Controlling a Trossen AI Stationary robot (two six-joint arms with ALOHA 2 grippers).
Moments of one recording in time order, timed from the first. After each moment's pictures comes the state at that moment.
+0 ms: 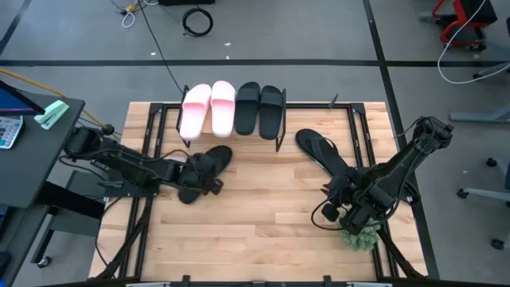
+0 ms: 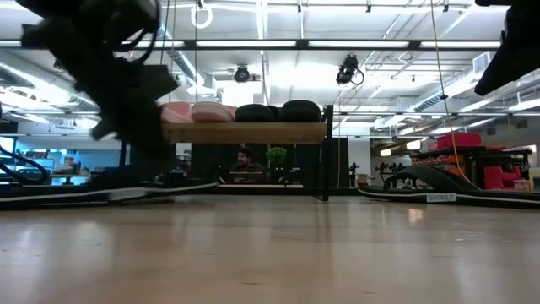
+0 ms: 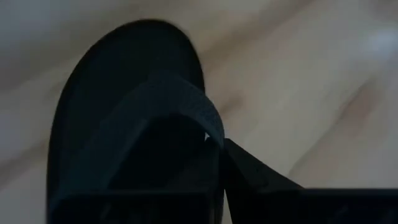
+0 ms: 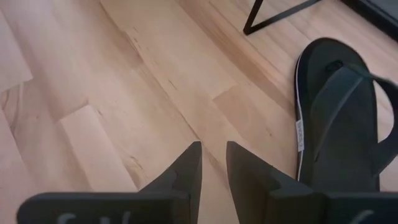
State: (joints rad) left arm -0.21 1.31 0.57 -0.26 -0.57 -0.96; right arm 0.79 1.23 0.86 -1.08 0.76 1.37
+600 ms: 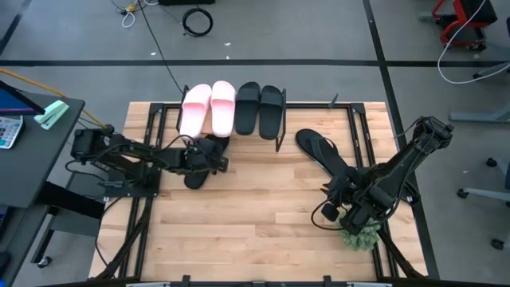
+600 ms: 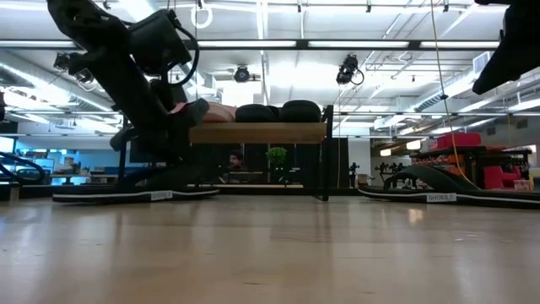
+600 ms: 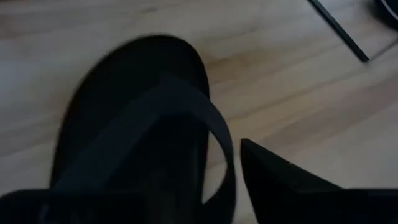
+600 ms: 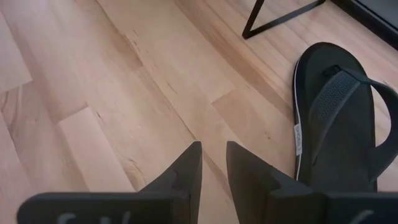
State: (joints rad) left arm 0.03 1.39 0.57 -0.12 -0.62 -0.96; right arm 0.79 1.23 0.86 -1.08 0.78 1.36
